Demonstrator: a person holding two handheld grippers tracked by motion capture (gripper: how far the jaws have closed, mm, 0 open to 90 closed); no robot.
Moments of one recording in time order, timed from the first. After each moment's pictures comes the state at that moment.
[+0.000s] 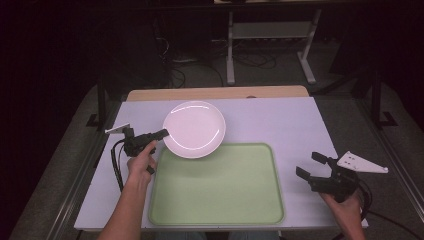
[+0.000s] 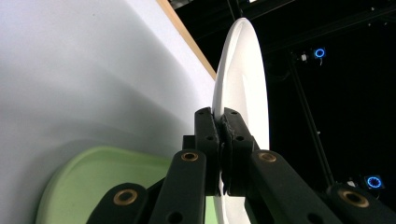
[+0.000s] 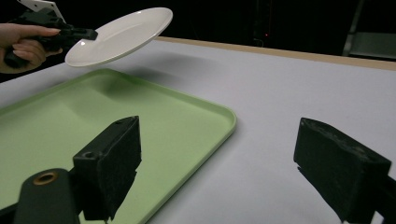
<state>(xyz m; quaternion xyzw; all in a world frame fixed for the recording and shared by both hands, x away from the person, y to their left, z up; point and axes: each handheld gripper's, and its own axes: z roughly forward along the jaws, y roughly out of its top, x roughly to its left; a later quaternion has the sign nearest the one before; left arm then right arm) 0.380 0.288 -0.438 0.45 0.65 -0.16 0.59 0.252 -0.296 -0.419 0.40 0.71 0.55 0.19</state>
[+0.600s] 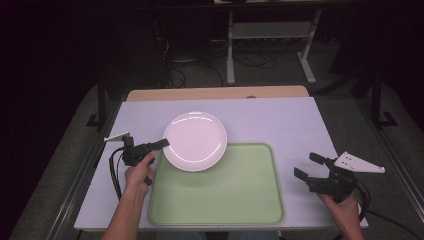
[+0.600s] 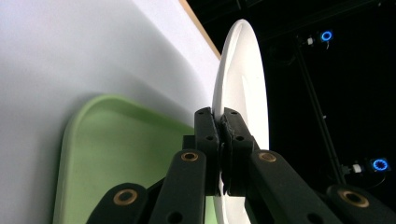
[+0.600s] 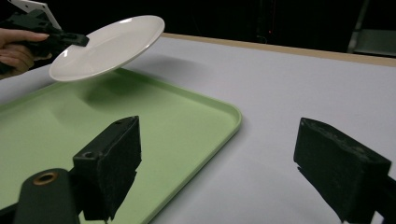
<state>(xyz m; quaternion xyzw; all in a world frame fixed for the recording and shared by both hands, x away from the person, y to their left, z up) 0.354 0.286 -0.444 0.47 0.65 -0.16 0.58 0.253 -0.292 -0.420 0.39 0.71 0.55 0.18</state>
